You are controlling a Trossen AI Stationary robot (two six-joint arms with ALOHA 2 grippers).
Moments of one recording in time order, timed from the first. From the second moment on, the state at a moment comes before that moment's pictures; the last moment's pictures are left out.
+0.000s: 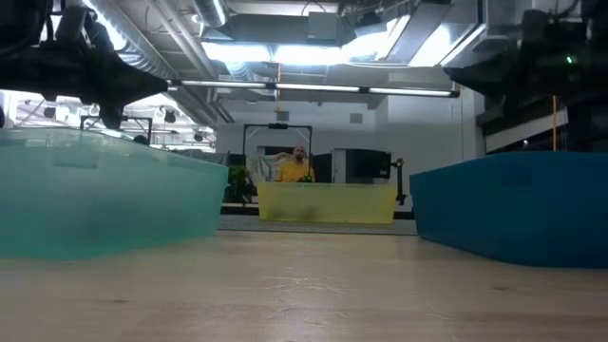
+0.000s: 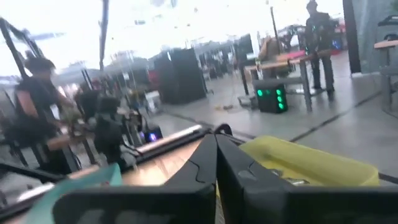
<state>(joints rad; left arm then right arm) 0.03 0.03 0.01 0.05 -0.28 -0.34 -0.07 0.38 0.02 0.55 0.38 0.21</state>
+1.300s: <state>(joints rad) 0.03 0.05 0.01 0.03 -0.09 -0.22 -0.04 0.01 0.01 0.03 0.02 0.09</state>
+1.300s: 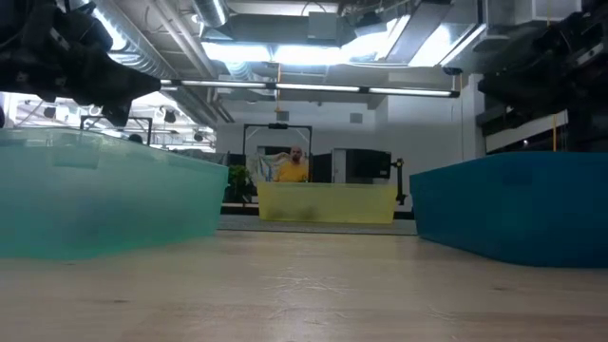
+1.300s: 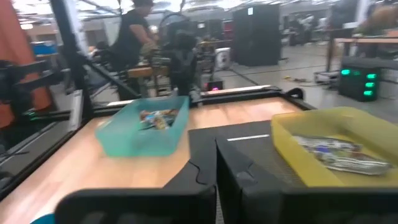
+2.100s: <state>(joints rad) 0.03 0.05 0.01 0.03 -0.11 -0.03 -0.04 0.01 0.01 0.02 -0.02 0.07</state>
